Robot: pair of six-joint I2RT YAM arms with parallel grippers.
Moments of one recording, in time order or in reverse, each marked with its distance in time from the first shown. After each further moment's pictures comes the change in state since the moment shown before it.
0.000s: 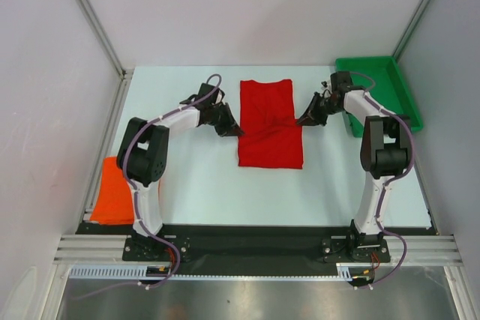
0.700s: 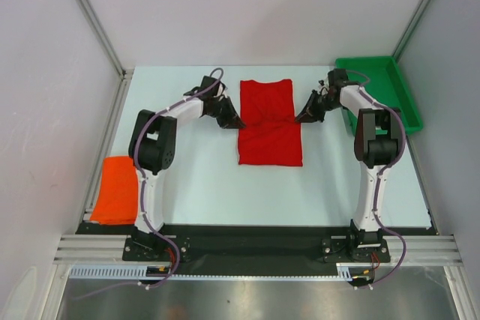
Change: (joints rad) left arm 0.035 0.172 0.202 -0.047 0.065 0.035; right arm -0.009 0.159 0.158 -0.045 -0.027 -0.018
